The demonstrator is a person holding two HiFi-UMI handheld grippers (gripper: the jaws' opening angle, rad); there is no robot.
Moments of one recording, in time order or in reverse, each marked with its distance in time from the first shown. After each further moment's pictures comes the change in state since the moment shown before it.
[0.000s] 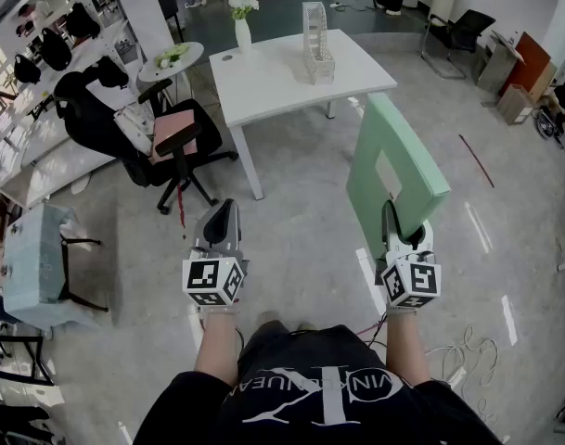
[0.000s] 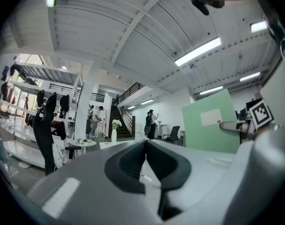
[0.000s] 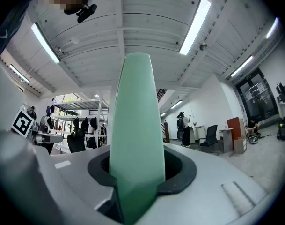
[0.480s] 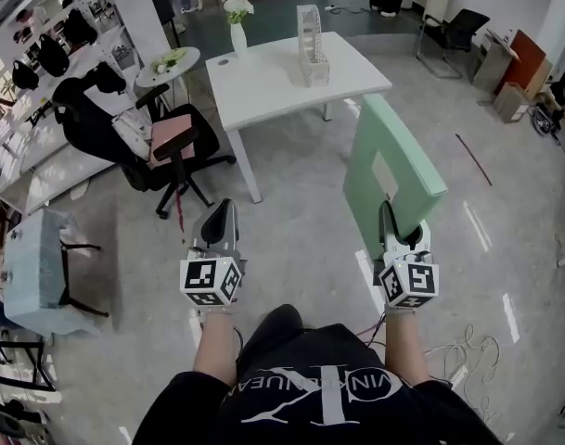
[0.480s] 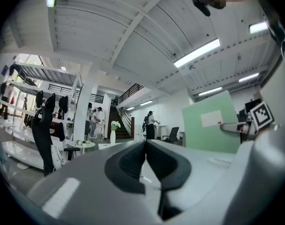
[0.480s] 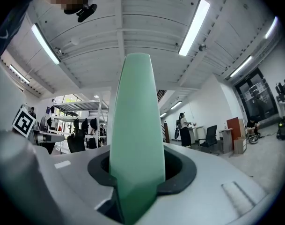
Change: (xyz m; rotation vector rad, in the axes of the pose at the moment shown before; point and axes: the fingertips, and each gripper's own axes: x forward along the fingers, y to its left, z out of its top) left arm -0.001 -0.004 0.005 0.005 -0.014 -0.009; right arm -0.007 -0.001 0.001 0.005 -0.010 0.000
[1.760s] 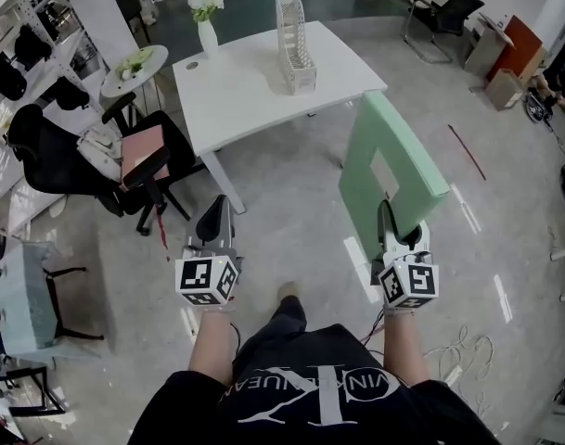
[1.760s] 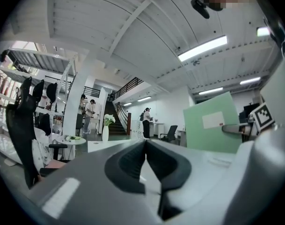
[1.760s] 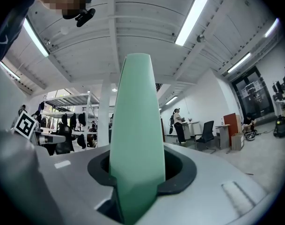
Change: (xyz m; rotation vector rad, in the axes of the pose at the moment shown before) left arm 0.219 0.043 -0.029 -0.040 0.043 -0.055; right arm 0.186 -0.064 -0.039 0.015 0.060 -0.059
